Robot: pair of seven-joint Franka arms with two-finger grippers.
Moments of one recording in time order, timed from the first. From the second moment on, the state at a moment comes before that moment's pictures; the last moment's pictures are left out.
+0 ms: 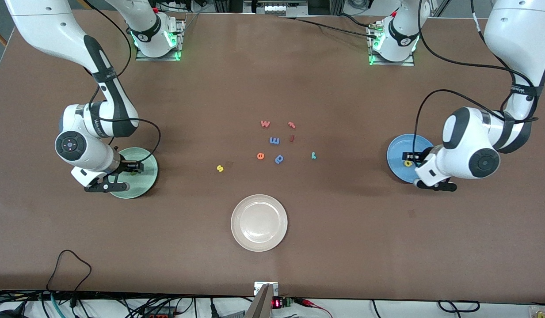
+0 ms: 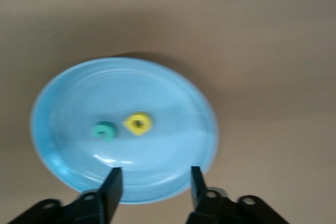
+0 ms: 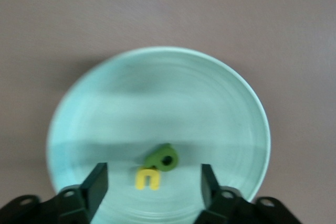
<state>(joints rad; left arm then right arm) 0.28 0.50 -0.40 -1.81 0.16 1.92 -0.09 0.08 0.48 -0.01 -1.91 -0.16 2.32 0.10</state>
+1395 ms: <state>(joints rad) -0.09 0.77 -0.51 -1.67 0.13 2.24 -0.65 0.42 0.60 0.10 -1.83 -0.15 2.41 0.21</state>
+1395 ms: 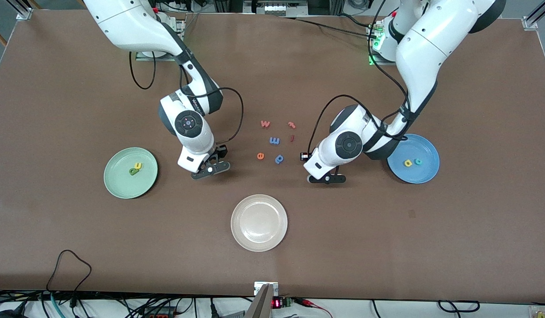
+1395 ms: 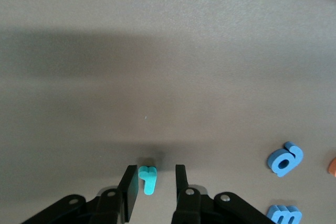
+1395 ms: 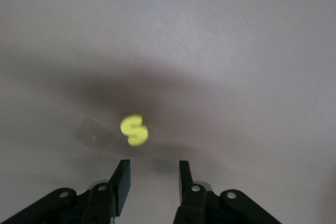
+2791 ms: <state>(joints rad) -0.13 0.78 -0.49 -1.70 0.16 2.23 -0.67 0.44 0.66 0.10 -1.80 -0.15 2.47 0.14</state>
